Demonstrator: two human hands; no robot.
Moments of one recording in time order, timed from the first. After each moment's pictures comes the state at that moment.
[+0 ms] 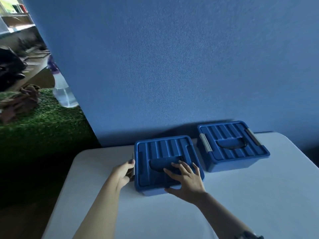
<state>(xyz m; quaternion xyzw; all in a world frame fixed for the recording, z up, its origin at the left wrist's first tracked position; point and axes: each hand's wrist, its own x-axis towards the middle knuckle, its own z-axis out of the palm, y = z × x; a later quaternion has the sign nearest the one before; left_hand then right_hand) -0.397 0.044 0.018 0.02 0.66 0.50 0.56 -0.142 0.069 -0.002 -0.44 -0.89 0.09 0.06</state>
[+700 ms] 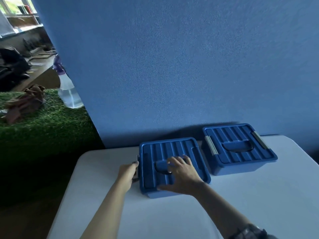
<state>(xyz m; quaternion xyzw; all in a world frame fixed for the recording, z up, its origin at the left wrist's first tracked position) -0.395 0.049 0.014 0.07 0.72 0.48 0.49 -0.180 0.088 0.040 -0.36 -0.93 0.08 0.05</state>
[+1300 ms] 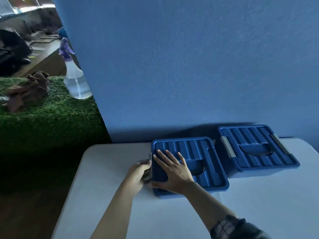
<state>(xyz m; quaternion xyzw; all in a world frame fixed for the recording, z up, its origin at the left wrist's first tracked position) -0.413 0.049 -0.003 0.07 0.64 0.50 0.58 -0.257 0.093 0.004 -0.37 -0.92 0.12 0.00</state>
